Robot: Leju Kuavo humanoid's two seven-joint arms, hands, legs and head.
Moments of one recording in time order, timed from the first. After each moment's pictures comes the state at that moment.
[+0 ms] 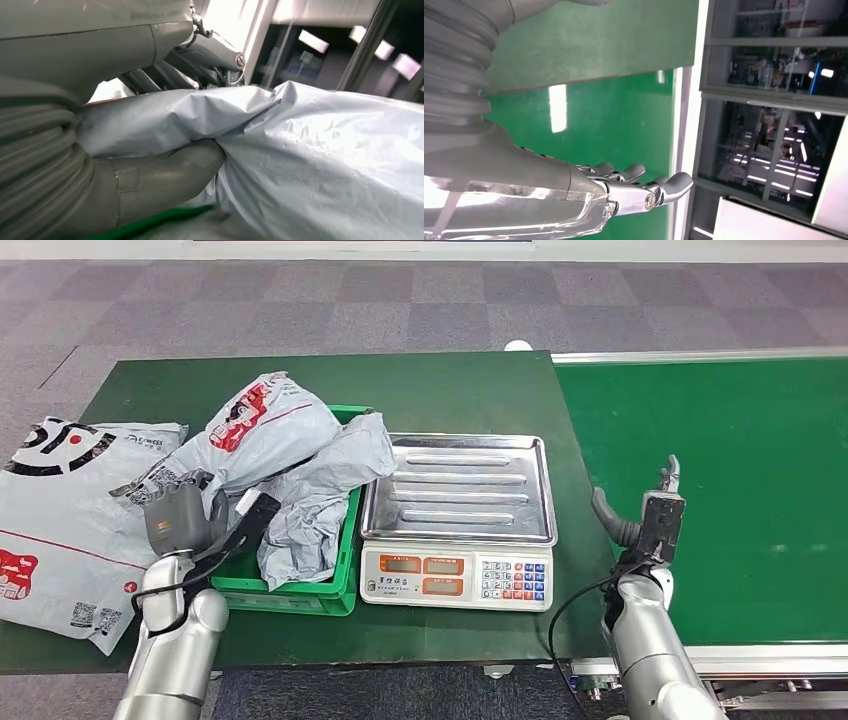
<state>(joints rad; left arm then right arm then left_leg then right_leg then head) -0.32 -0.09 0.12 -1.12 -1.23 0.52 -0.10 -0.51 0.06 -0.17 -0.68 0.07 -0.34 -0.70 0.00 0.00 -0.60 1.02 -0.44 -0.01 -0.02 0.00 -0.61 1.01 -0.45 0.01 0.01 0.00</state>
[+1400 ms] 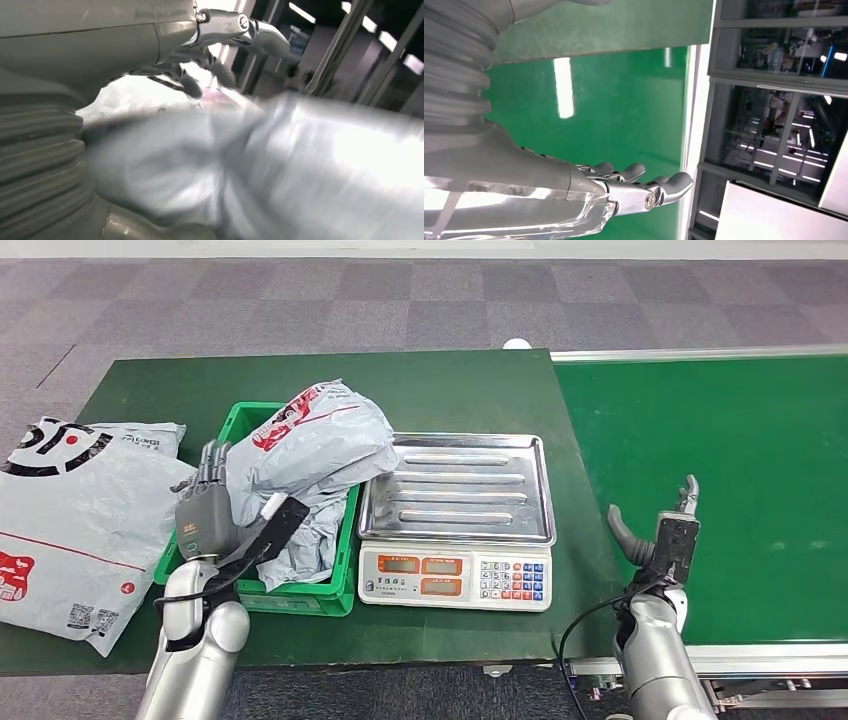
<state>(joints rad) -0.24 -0.12 -0.04 -1.32 -1.14 0.38 0.02 -0.43 0.06 -0.22 -0.76 0.11 -0.35 -0.70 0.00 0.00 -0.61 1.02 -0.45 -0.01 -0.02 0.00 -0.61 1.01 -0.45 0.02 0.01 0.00</state>
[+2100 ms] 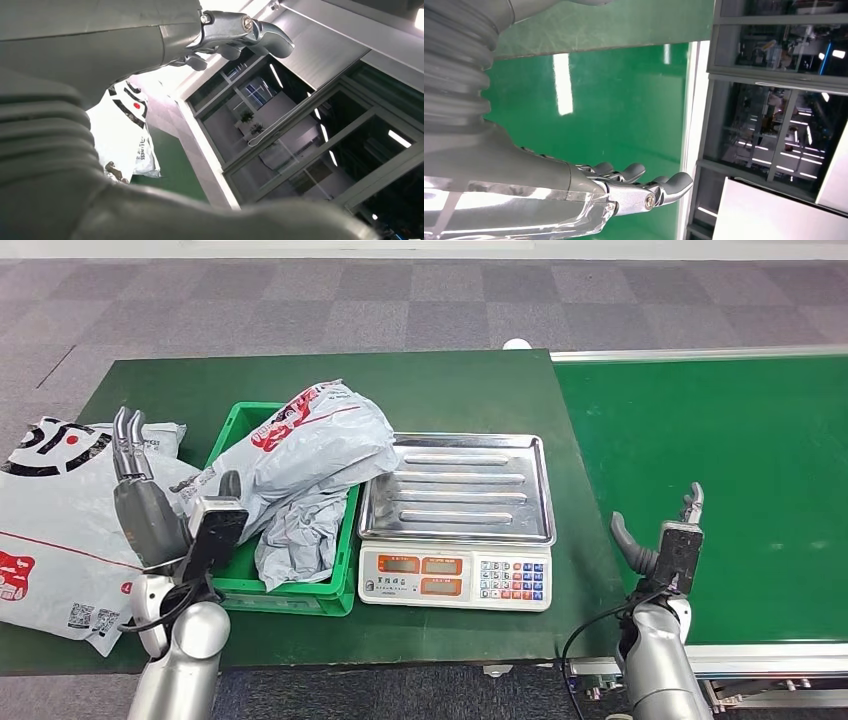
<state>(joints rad) -0.20 -0.13 -0.04 -1.51 -0.85 0.60 -0.23 -0.38 0.06 -0.23 -0.81 0.10 -0.35 -0.70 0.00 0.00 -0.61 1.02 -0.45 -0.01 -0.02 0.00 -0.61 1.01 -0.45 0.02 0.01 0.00</state>
